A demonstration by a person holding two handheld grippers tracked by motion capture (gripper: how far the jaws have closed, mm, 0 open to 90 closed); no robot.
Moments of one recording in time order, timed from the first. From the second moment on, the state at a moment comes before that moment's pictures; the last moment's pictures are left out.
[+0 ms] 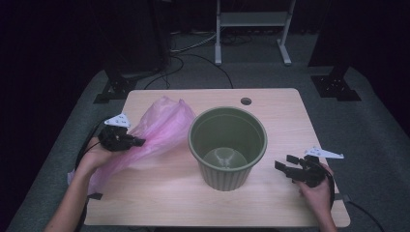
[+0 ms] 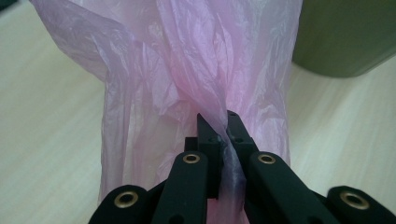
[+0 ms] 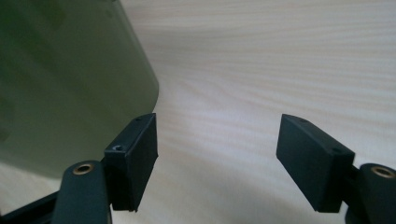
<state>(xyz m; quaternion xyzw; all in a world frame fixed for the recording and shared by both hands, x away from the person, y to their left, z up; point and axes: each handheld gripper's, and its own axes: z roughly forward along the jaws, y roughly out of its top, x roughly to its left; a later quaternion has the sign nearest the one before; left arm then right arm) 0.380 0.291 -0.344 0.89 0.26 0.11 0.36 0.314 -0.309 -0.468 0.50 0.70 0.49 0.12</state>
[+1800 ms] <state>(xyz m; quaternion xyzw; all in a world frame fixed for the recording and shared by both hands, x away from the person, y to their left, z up) 0.376 0.058 -0.173 0.88 -0.01 0.06 0.46 0.351 -0.303 -0.414 0.45 0.68 0.56 0.15</state>
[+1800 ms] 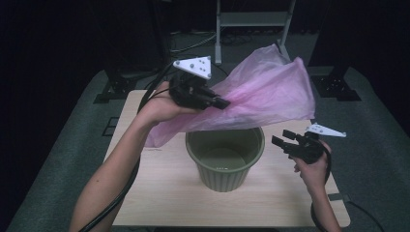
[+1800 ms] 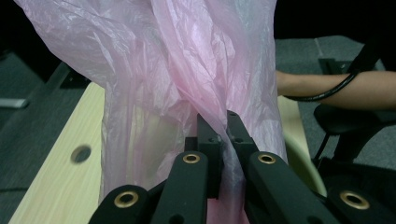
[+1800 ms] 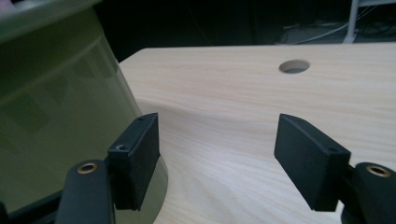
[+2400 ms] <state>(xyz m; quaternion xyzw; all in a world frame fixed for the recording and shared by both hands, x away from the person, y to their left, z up) 0.366 -0.035 -0.158 0.85 -0.07 -0.02 0.53 0.328 -0.352 -0.413 0.48 0.65 0.57 0.18</state>
